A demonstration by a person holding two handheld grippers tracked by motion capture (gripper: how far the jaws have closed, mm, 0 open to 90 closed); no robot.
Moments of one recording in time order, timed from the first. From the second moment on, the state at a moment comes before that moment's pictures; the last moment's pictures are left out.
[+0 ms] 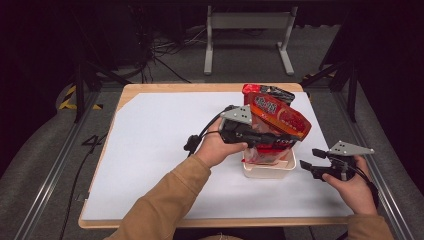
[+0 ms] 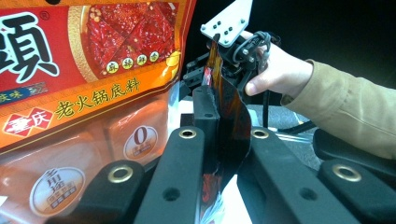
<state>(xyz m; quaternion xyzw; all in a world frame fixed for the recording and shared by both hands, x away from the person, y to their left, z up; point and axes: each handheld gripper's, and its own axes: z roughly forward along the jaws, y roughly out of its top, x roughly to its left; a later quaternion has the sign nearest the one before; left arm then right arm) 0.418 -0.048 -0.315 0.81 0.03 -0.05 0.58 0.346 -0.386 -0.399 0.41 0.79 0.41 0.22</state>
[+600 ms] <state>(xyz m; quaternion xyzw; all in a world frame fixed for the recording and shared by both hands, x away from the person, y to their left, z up) 0.421 -0.070 -0.336 0.81 0.04 -0.05 0.58 0.345 -0.387 -0.400 0.41 0.79 0.41 0.21</state>
